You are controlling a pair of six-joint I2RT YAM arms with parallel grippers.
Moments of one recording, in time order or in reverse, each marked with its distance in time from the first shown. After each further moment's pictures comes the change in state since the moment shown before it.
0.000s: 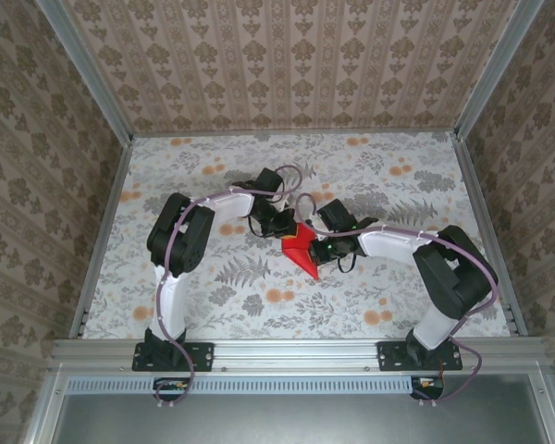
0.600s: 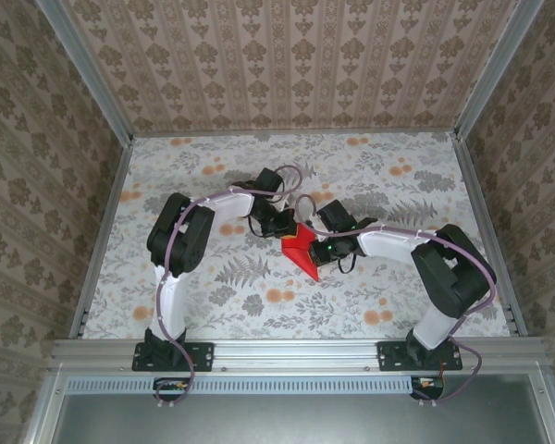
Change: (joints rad) left arm 0.000 0.000 0.000 0.000 0.000 0.000; right arm 0.000 0.020 0.000 -0.009 0.011 0.000
